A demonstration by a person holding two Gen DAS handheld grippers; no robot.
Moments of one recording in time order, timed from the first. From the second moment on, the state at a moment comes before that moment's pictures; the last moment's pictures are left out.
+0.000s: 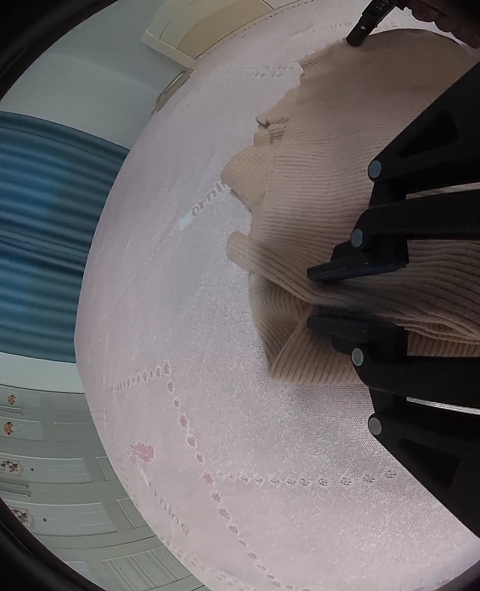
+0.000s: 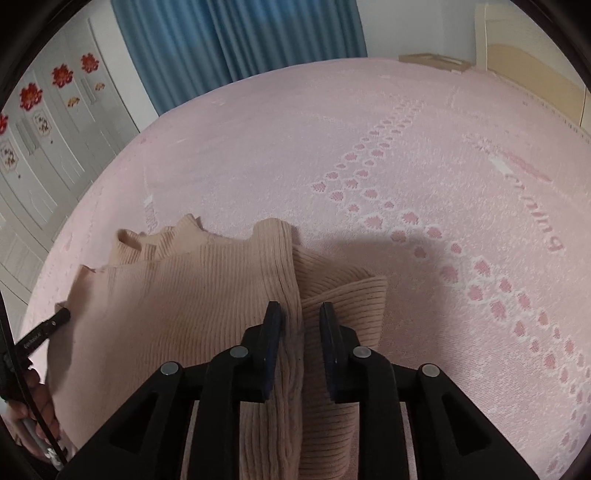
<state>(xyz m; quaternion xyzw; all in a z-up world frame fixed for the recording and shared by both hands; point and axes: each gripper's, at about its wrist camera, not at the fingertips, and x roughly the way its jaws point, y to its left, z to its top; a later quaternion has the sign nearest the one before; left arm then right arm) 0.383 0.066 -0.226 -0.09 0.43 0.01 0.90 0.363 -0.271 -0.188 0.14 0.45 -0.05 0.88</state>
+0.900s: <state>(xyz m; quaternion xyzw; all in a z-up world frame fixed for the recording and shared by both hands) 0.359 0.078 -0.214 -0.11 0.41 0.02 0.90 0.329 -0.278 -0.157 0.16 0.42 -0.04 0.89</state>
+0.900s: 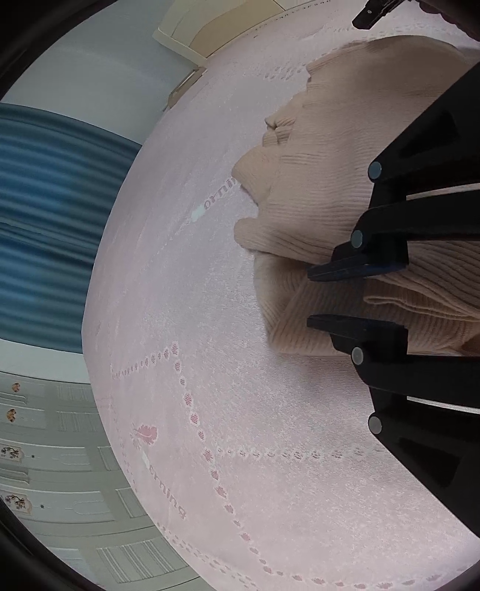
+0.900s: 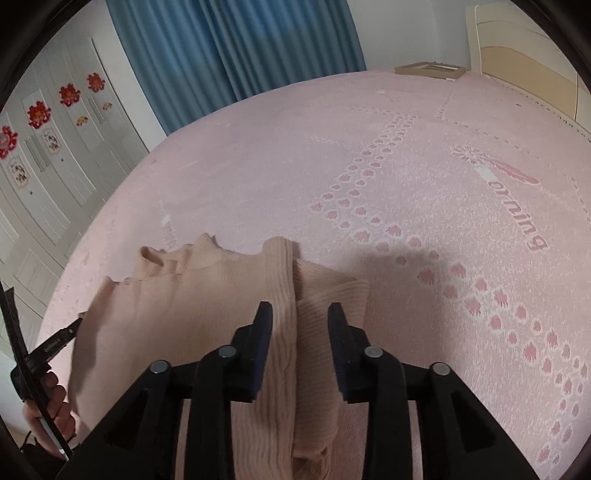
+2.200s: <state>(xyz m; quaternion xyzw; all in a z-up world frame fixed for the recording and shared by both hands) 0.206 0.088 -0.233 -0.17 0.47 -0.04 0.86 0.178 -0.224 -0.165 0.15 0.45 -0.02 0.88</state>
